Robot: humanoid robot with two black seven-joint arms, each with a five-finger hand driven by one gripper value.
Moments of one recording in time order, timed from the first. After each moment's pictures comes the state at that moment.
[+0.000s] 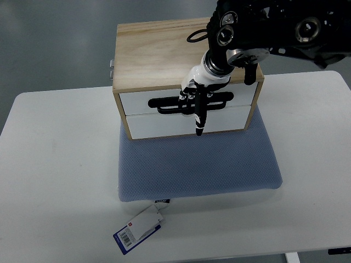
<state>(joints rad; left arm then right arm) -0.08 0.00 -0.09 -0.29 0.00 -0.03 0.05 1.94 -0.20 -0.48 1.24 -0.14 0.39 -0.61</state>
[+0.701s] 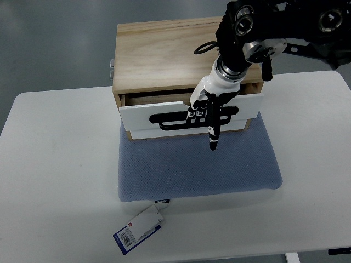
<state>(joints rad) -0.08 0.00 -0.09 -0.29 0.00 -0.03 0.05 1.93 -0.26 -0.46 1.27 -0.09 0.61 -0.61</state>
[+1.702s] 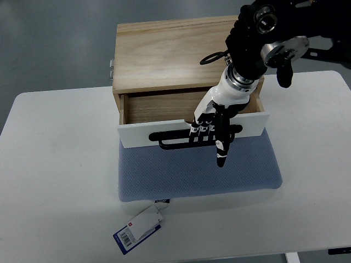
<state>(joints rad) -0.08 0.00 -0.09 -0.29 0.00 -0.03 0.05 1.98 -0.35 -0.45 1.43 -0.03 0.61 -0.61</state>
